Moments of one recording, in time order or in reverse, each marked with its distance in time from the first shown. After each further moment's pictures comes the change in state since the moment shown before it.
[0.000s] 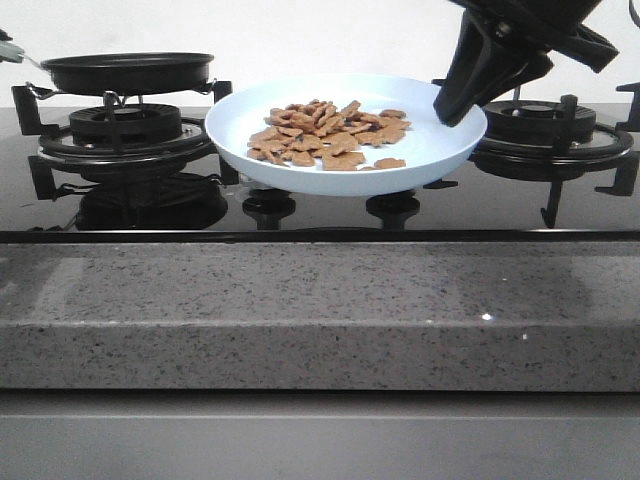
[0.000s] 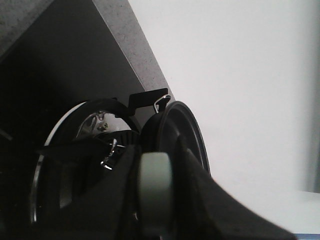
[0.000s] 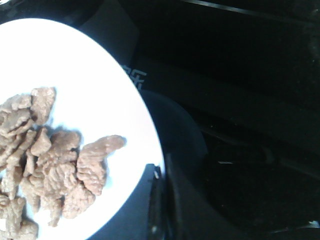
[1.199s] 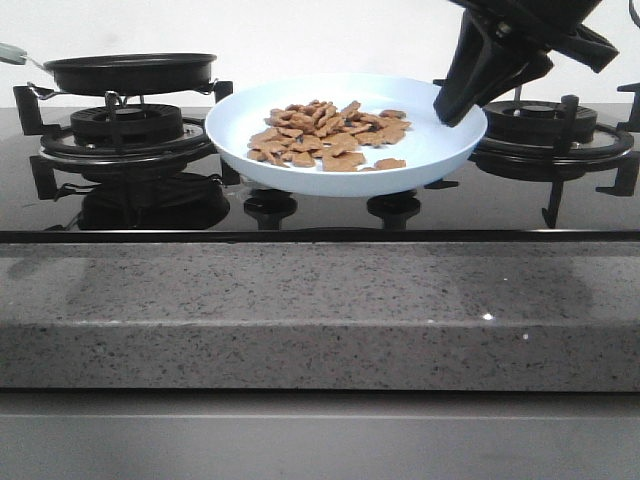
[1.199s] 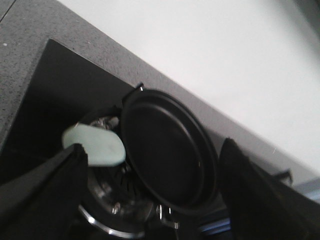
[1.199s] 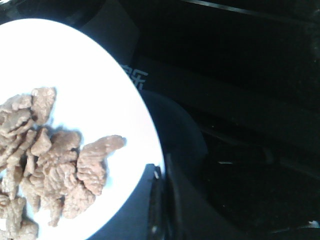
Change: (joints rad) left arm 0.067 -0.304 -0.005 0.460 0.029 -0.007; right arm 0.000 0.000 0.000 0.000 0.000 0.000
